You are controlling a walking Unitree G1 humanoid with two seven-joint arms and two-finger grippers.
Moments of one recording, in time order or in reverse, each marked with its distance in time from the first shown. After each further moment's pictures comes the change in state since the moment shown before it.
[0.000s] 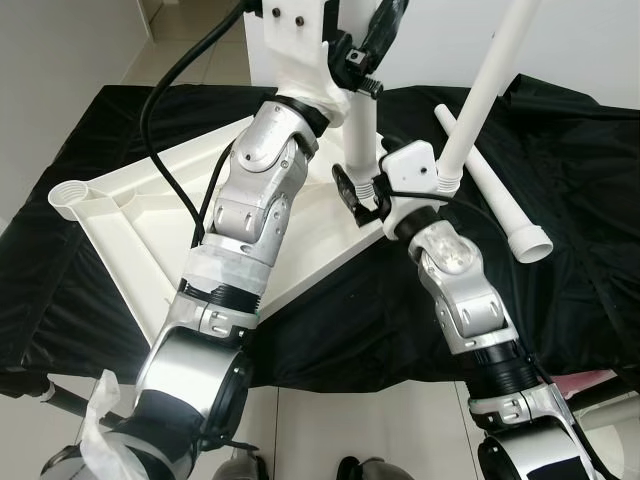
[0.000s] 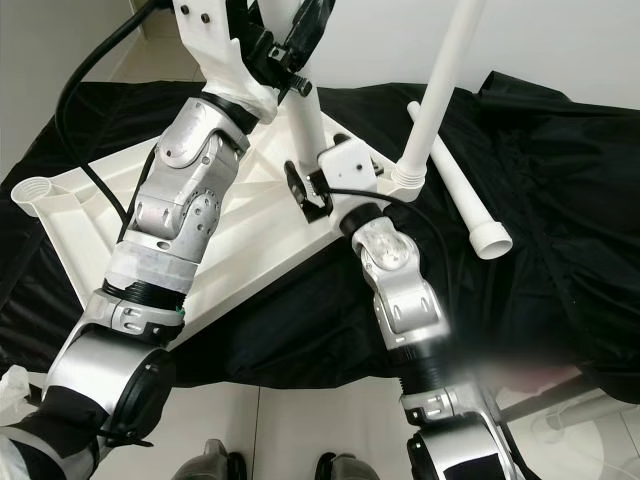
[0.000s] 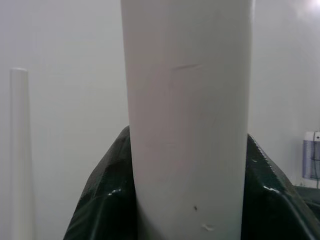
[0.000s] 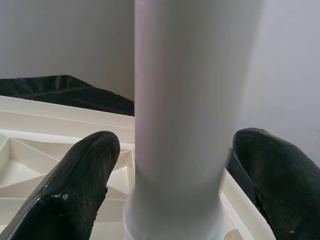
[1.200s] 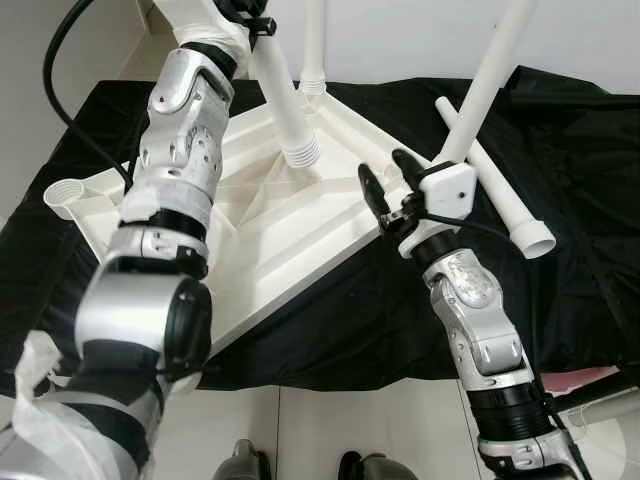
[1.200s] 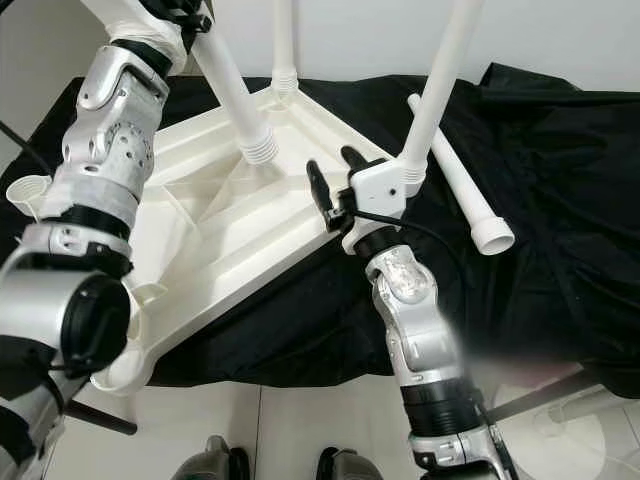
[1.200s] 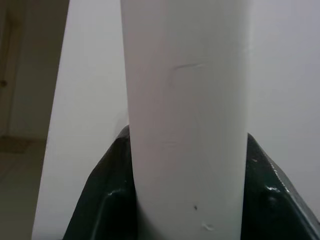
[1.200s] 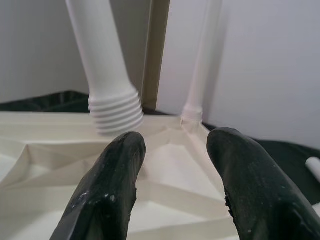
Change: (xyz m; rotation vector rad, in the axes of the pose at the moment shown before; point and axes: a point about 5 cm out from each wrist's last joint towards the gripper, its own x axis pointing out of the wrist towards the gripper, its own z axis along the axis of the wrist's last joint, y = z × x) left arm -0.006 0.096 0.013 -0.002 0.014 0.274; right arm -0.040 0.001 -0.006 0.132 -0.031 -0.045
